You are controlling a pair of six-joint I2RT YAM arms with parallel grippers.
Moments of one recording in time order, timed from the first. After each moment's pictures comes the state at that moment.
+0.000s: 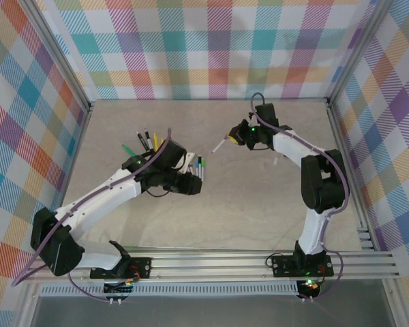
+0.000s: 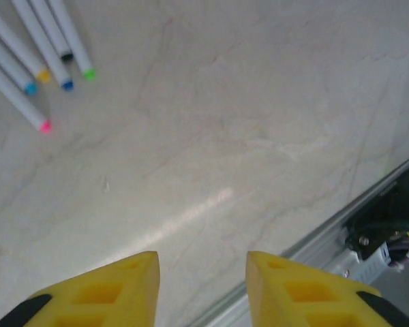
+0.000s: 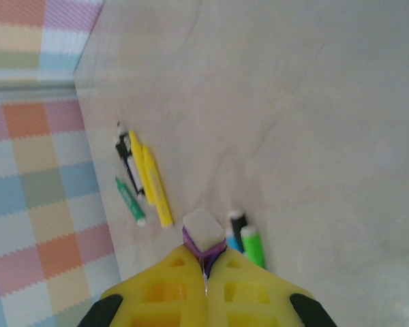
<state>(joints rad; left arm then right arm) -0.70 1.34 1.15 -0.81 0.27 -0.46 0.30 1.88 1.34 -0.22 -0.57 0.95</state>
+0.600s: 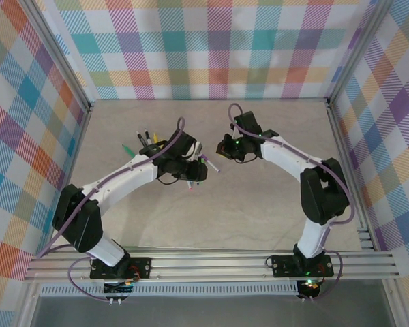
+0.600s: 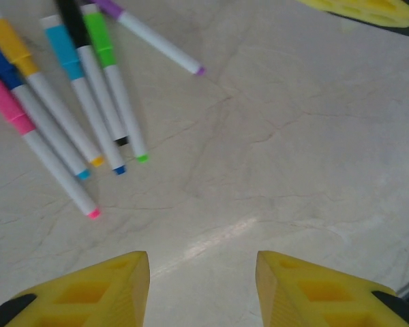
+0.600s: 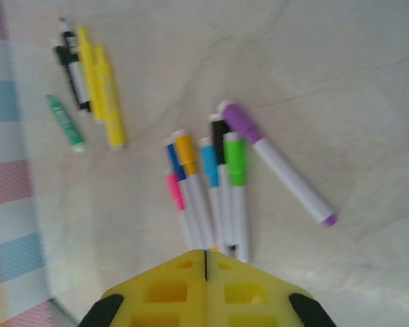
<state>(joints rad) -0.63 1.54 1.21 -0.70 0.18 -0.46 0.49 1.82 1.36 -0.46 -0.37 0.76</state>
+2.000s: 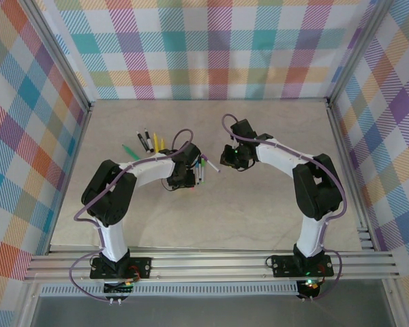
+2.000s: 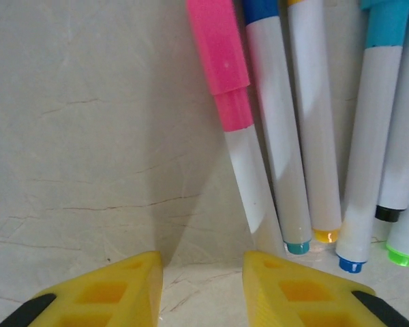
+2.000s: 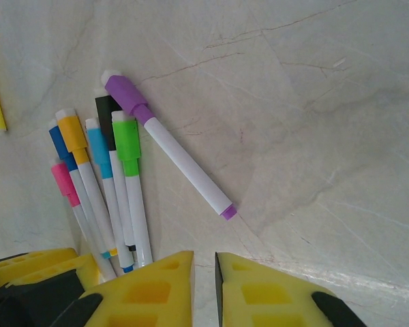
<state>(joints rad) -0.60 1.85 1.18 -0.66 -0.08 -0.68 0.51 1.86 1.30 -0.52 -0.28 0.67</state>
